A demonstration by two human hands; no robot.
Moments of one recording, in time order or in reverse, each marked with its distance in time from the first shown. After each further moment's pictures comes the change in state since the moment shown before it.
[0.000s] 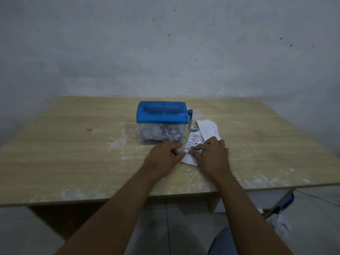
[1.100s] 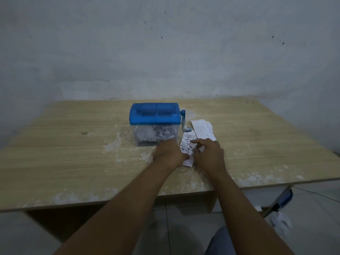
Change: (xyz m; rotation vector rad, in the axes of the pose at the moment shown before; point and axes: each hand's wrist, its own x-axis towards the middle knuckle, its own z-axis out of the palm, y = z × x) left_hand 0.032 0.046 0.026 0.207 -0.149 -0.403; right_hand 0.009 0.014 0.008 0.256 0.086 0.073
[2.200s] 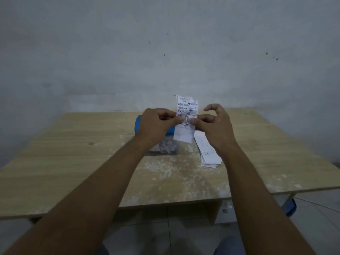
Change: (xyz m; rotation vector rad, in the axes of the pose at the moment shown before) left_hand -0.014 0.019 -0.143 -0.730 0.246 0.417; right_hand 0.036 -0.111 -0.106 0.885 -0.081 -0.040
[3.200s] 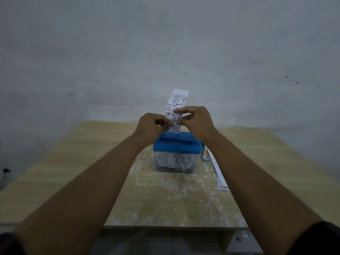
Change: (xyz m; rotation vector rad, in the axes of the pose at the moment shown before) left_hand 0.064 -0.047 -0.079 0.268 -0.018 0.060; right_hand 0.091 -0.005 0.102 -0.457 -0.241 -0.237
